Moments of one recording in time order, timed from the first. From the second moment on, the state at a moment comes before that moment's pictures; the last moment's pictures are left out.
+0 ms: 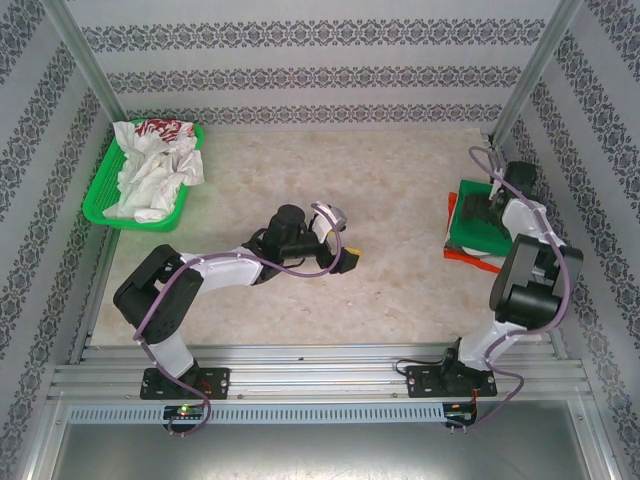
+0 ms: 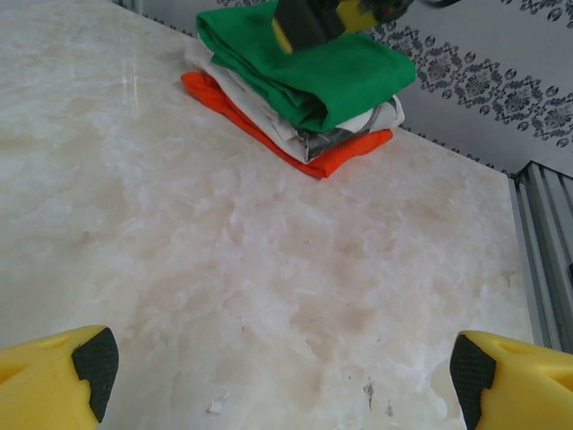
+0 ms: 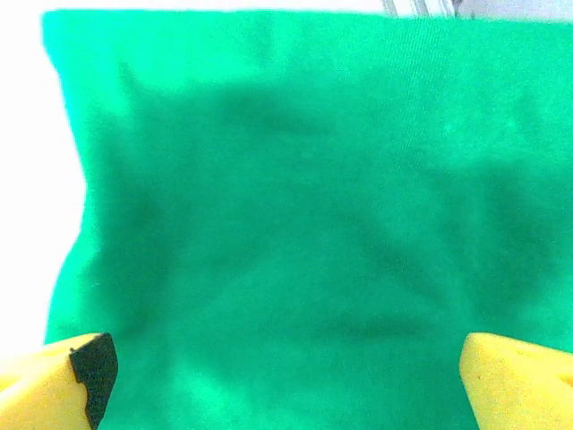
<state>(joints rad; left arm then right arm) -0.67 1.71 0.87 0.48 0.49 -0.07 -0.36 1.62 1.14 -0.47 -0.06 -0.07</state>
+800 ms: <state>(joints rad) -0.28 1.01 0.36 0.35 -0.37 0.03 0.06 1.35 0.44 0.38 0.06 0.05</state>
